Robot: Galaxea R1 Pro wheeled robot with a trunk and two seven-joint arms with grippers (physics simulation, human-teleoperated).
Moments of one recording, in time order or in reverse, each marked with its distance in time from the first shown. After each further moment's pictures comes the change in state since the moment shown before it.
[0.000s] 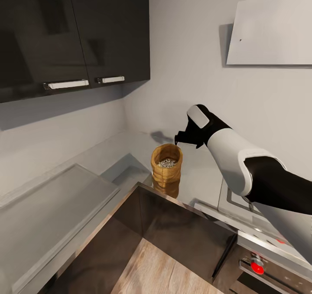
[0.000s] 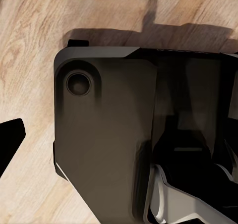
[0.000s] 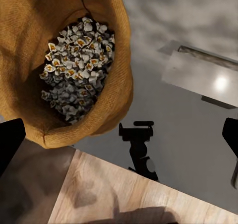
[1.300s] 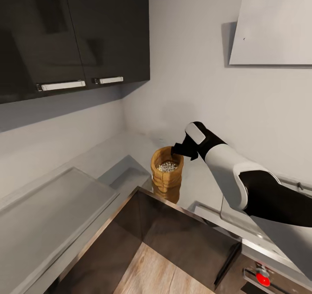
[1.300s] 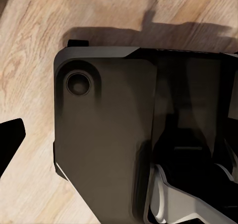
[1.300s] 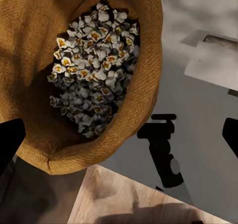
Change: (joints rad) left arm 0.000 0.000 -0.001 0.000 0.000 0.000 0.000; right arm 0.112 0.000 0.011 0.009 0.009 -0.099 0.118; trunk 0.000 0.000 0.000
